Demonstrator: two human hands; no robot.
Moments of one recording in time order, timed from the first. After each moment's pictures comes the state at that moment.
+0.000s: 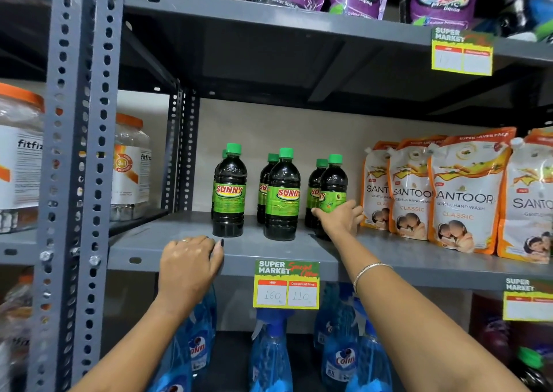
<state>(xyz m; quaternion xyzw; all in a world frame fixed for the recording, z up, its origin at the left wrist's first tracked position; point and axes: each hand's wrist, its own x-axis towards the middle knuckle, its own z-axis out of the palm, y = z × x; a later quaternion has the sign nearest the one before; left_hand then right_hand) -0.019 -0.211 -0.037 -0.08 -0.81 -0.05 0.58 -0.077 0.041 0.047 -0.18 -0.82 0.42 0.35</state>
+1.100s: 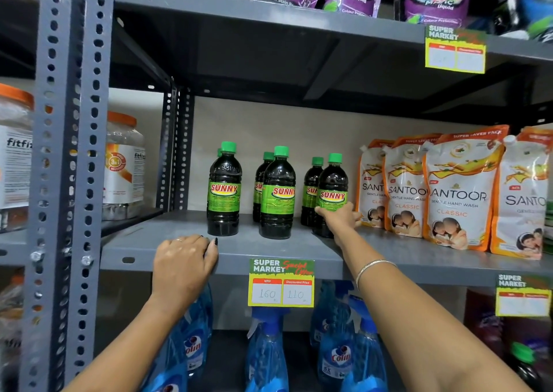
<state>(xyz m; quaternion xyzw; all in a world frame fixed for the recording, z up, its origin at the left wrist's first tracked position) -0.018 -0.209 -0.037 -0.07 -0.81 -0.05 0.57 -0.088 0.059 0.043 -0.16 -0.78 0.53 0.30</state>
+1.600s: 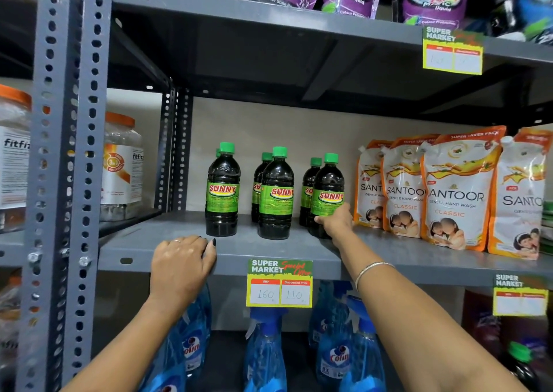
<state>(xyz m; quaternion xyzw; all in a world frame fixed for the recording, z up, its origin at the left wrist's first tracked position) -0.019 -0.210 -0.037 -0.07 -0.81 -0.05 0.57 -0.090 0.059 0.044 -0.16 -0.81 0.49 0.29</state>
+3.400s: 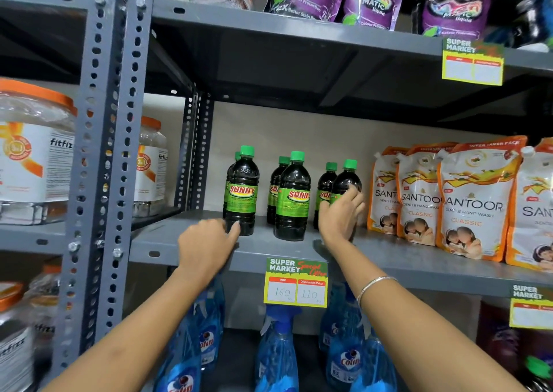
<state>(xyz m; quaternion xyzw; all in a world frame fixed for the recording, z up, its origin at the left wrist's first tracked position) -0.008 -0.203 0.001 0.03 -0.88 -0.15 0.44 -0.059 0.006 0.050 -0.11 -0.77 0.37 0.51</state>
